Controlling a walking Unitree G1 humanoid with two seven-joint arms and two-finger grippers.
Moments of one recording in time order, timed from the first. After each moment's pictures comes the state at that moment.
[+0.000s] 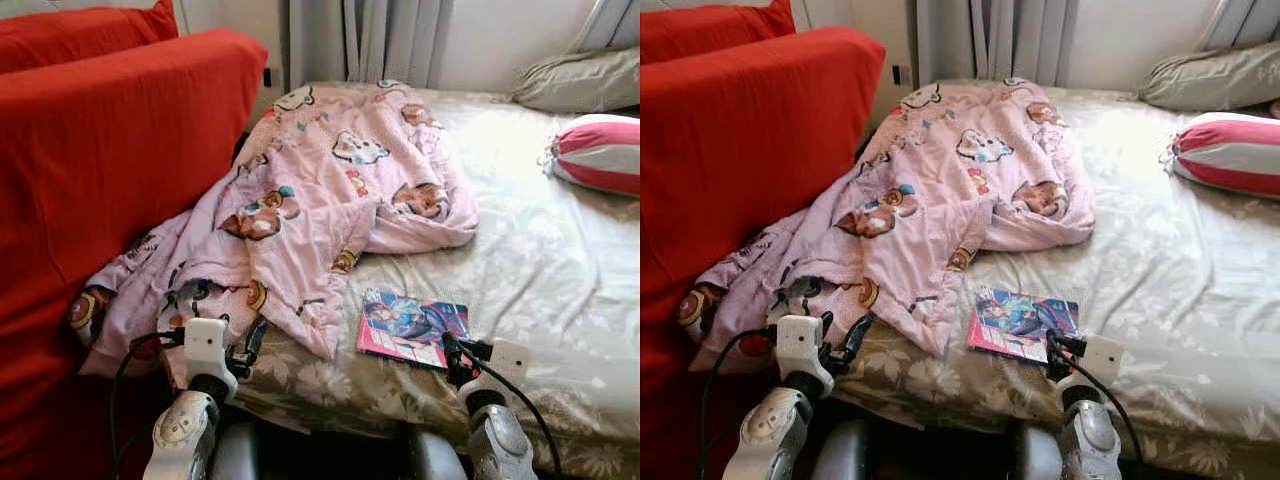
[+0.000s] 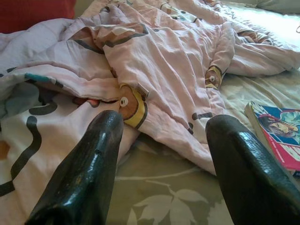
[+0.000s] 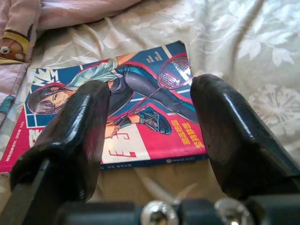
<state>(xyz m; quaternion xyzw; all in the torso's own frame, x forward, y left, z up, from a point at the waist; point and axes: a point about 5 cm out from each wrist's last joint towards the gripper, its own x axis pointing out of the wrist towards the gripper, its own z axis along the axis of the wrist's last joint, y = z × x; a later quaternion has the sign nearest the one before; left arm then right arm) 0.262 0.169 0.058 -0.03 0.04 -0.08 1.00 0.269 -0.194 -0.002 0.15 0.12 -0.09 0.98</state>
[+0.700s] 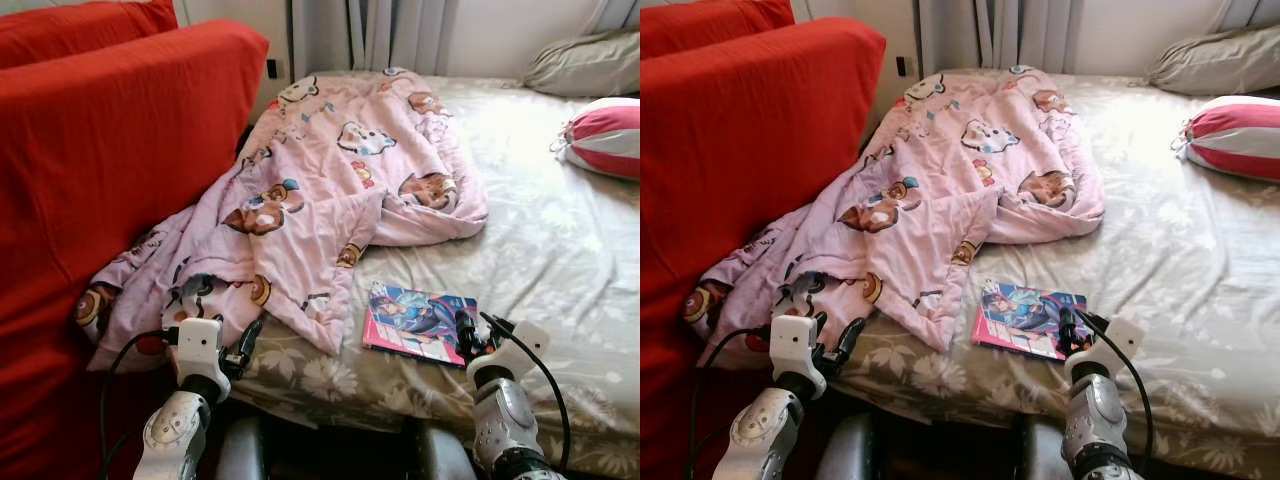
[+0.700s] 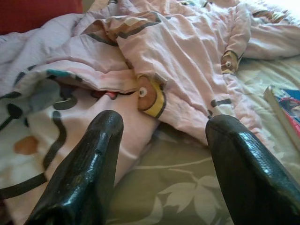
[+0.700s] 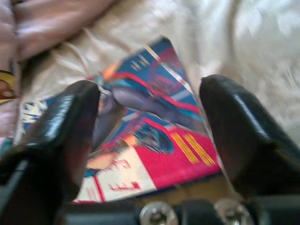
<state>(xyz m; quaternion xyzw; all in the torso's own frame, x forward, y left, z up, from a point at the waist) 0.260 0.180 0.062 0.00 0.04 -0.08 1.00 0.288 -0.214 0.007 0.25 0.12 -0.15 0.95</state>
